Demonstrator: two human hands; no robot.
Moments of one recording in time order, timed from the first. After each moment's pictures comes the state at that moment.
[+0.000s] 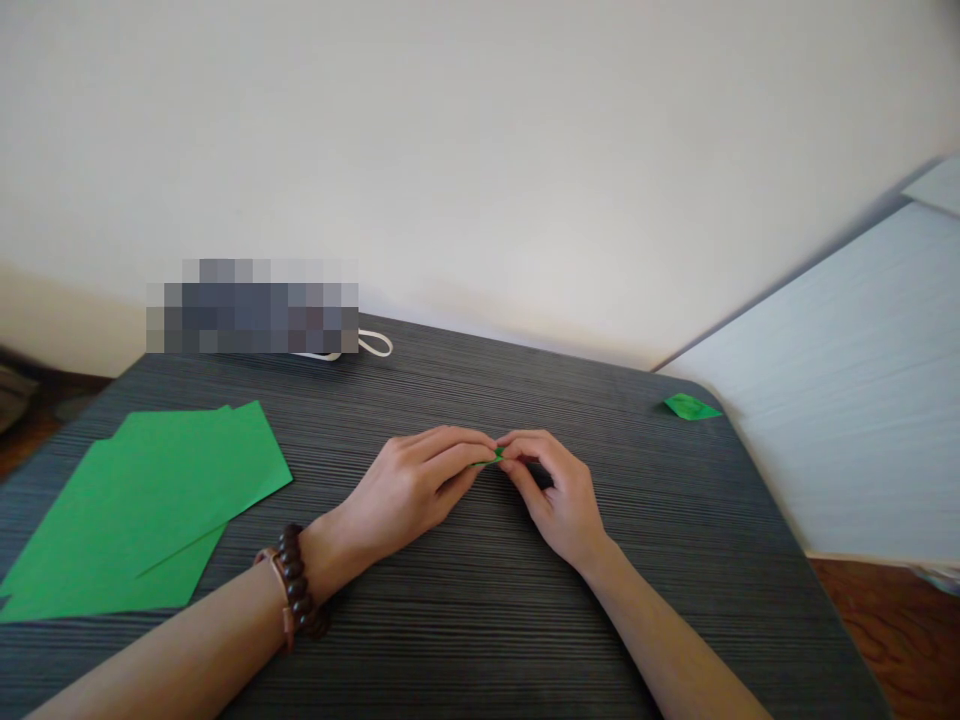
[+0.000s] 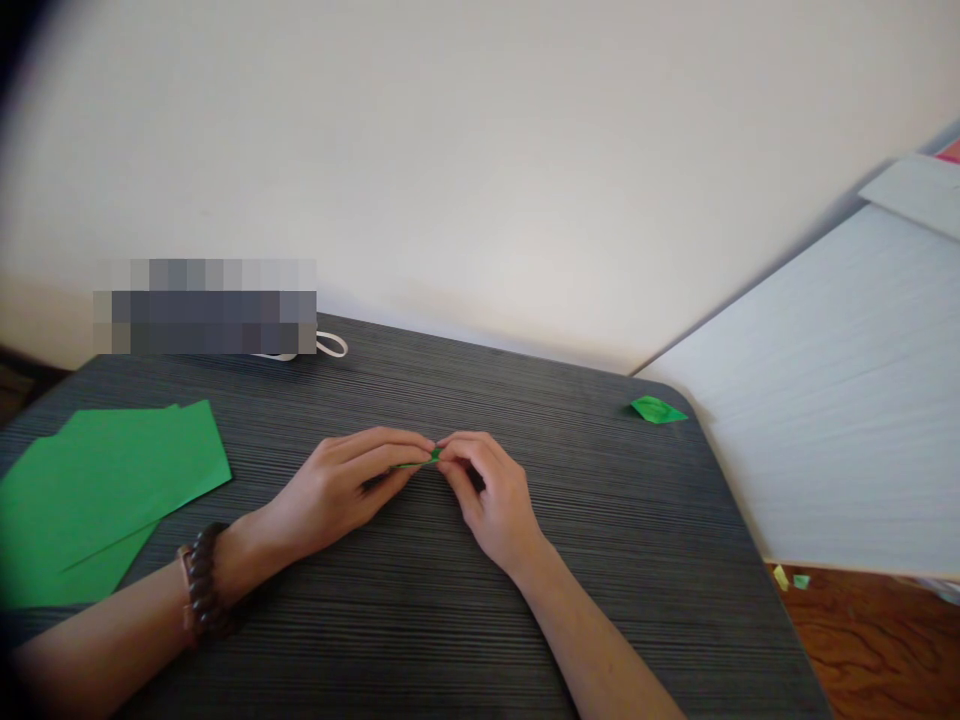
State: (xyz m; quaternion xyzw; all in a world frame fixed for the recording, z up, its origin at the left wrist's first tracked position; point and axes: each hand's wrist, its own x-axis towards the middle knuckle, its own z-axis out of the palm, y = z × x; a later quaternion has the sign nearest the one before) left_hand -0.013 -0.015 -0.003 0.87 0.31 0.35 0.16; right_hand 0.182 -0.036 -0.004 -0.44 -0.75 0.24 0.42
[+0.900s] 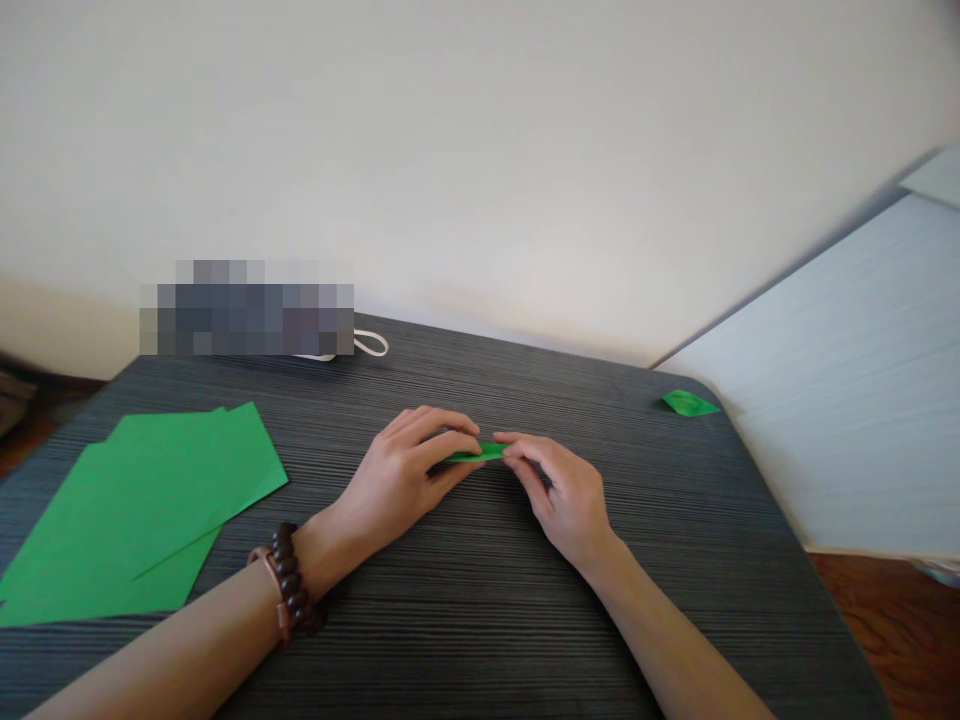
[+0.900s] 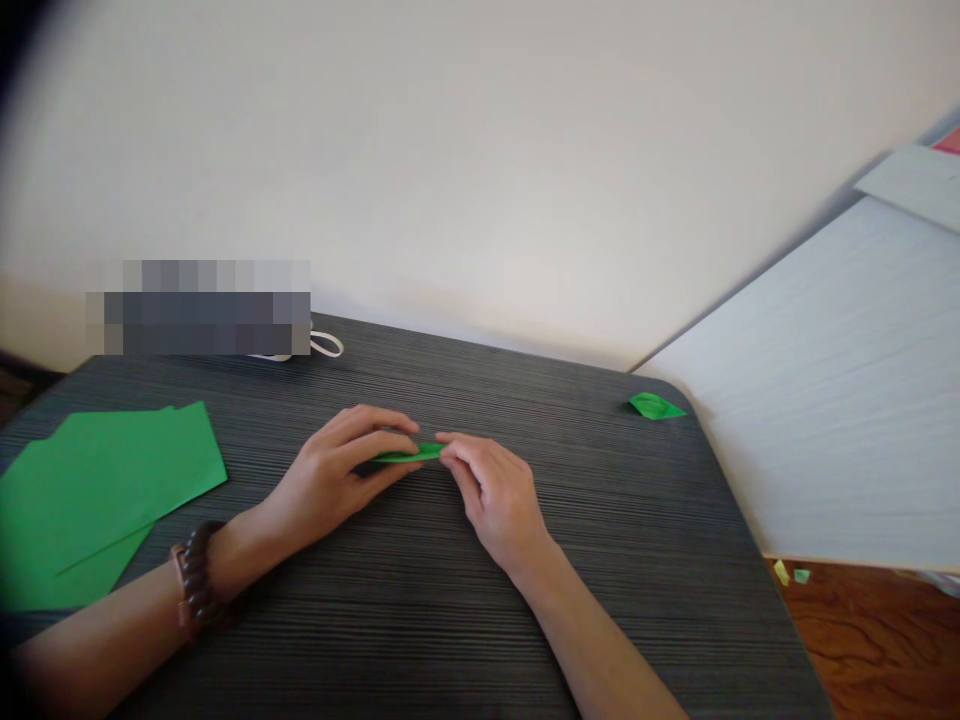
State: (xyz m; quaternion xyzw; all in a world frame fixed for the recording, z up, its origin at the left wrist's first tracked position) left_hand -0.015 -0.009 -0.005 0.84 0.36 0.38 0.15; right_hand 0.186 -0.038 -0.001 -0.45 -0.79 0.13 0.39
